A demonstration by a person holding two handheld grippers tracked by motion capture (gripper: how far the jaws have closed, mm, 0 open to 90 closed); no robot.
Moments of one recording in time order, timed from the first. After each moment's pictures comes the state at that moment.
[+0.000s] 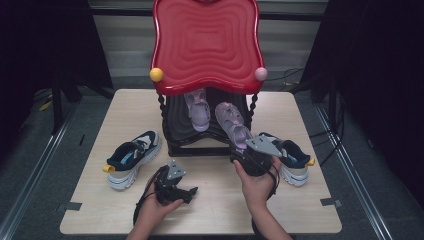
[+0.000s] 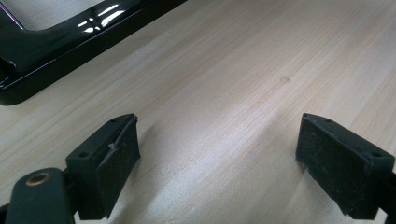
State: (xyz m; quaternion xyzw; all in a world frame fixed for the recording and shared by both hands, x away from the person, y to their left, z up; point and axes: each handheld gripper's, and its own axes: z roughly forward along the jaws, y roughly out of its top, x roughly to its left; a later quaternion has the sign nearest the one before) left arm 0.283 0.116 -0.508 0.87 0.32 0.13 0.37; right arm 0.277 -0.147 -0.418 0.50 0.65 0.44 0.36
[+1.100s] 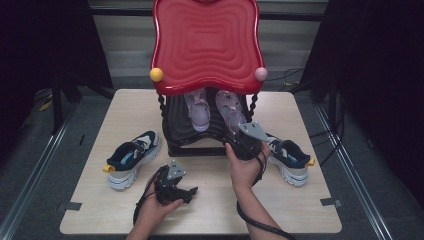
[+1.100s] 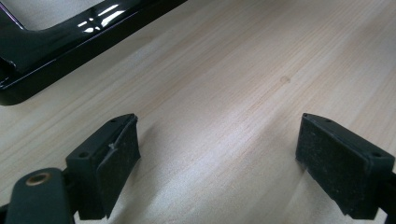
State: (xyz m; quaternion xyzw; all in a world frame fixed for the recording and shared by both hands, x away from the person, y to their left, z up) left arm 0.283 0.116 -0.508 0.86 0.32 0.13 0.37; right arm 0.320 -0.129 -0.418 0.54 0.61 0.44 0.38
